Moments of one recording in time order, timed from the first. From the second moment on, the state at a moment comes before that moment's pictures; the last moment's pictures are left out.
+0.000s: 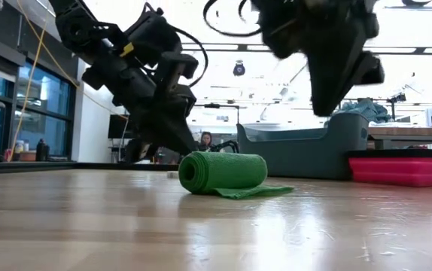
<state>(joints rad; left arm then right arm) 0.00 1.72 0.75 0.22 0.25 -0.92 0.37 1.82 1.36 -0.80 -0.02 1.13</state>
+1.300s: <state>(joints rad) -0.16 1.87 1.19 0.30 0.20 -0.92 0.52 1.52 1.36 -1.11 0.43 1.39</state>
